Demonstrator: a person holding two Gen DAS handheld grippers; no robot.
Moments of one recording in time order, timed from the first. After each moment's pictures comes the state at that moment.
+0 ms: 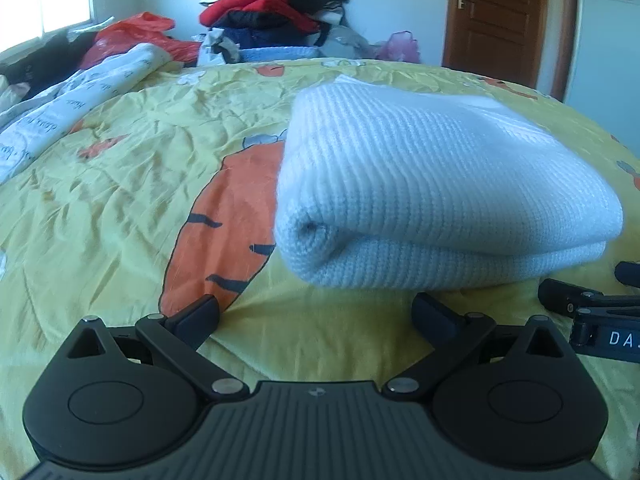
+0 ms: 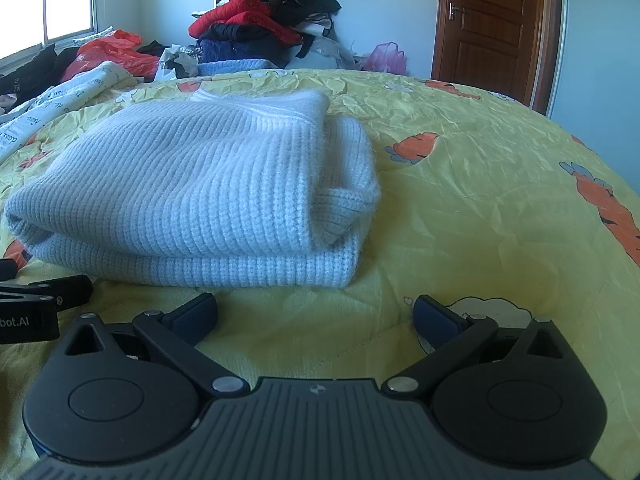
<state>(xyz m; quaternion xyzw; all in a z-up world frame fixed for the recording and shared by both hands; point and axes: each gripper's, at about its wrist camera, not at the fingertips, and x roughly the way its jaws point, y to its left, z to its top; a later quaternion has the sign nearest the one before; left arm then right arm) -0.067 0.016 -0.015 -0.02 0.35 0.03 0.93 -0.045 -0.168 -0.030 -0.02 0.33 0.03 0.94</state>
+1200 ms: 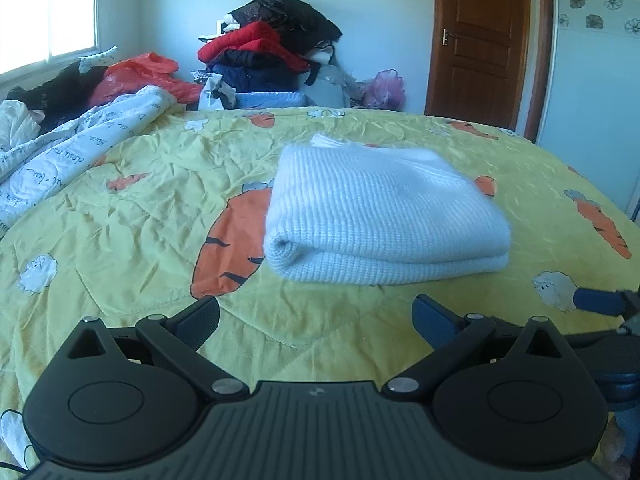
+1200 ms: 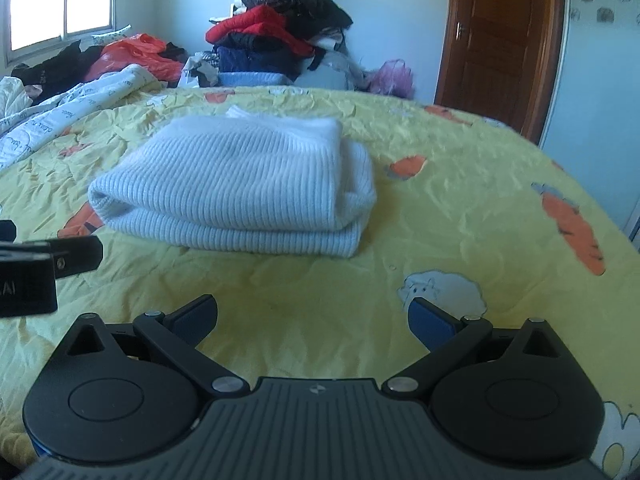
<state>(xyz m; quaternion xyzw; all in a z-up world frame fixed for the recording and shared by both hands) -0.152 -0.002 0.047 -0.02 0.30 0.01 0.95 -0.126 -0.155 0.015 -0.04 0.31 0.04 0.95</state>
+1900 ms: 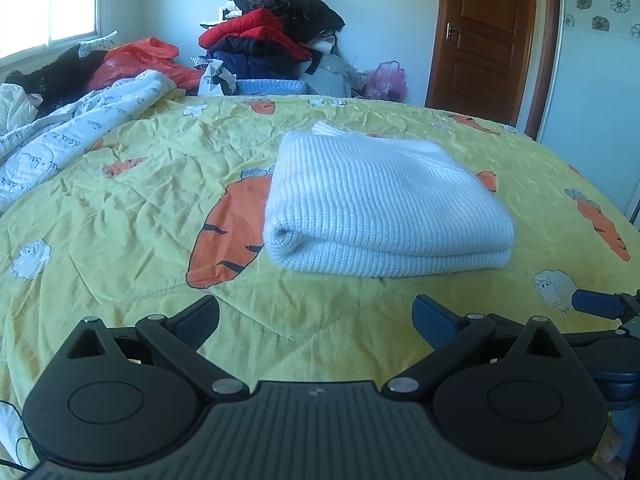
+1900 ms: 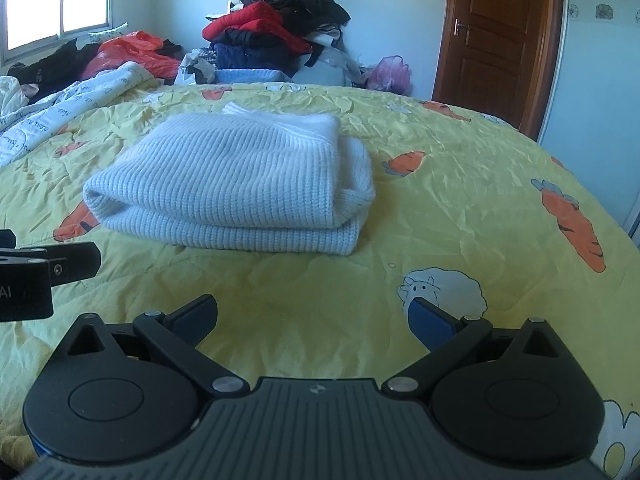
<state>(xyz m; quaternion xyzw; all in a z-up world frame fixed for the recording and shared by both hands) -0.147 0.003 0.043 -0.04 0.32 0.01 0.95 -0.118 -0.159 0.013 -0.04 0.32 0.04 0.94</state>
